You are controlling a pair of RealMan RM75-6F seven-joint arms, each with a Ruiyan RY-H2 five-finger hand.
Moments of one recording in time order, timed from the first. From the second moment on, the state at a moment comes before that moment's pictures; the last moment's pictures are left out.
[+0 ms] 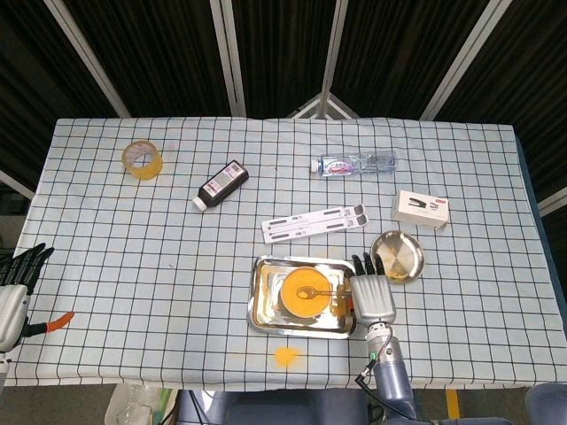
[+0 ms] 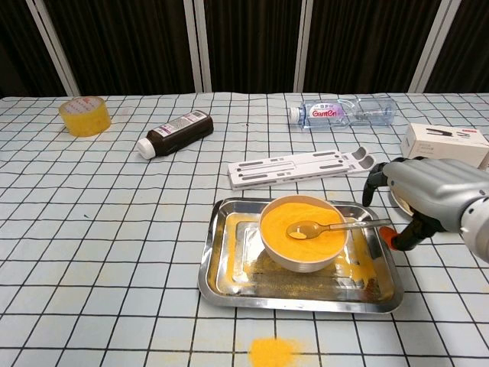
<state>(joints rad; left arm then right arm) -0.08 -1.07 -0.03 -1.74 1.46 1.44 -0.05 0.53 -1.71 0.15 -1.89 -0.80 1.47 -1.04</state>
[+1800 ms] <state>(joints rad) -0.08 -1.07 -0.03 -1.74 1.45 1.44 -0.06 0.53 -1.76 0.10 -1.81 -0.93 1.45 -0.96</state>
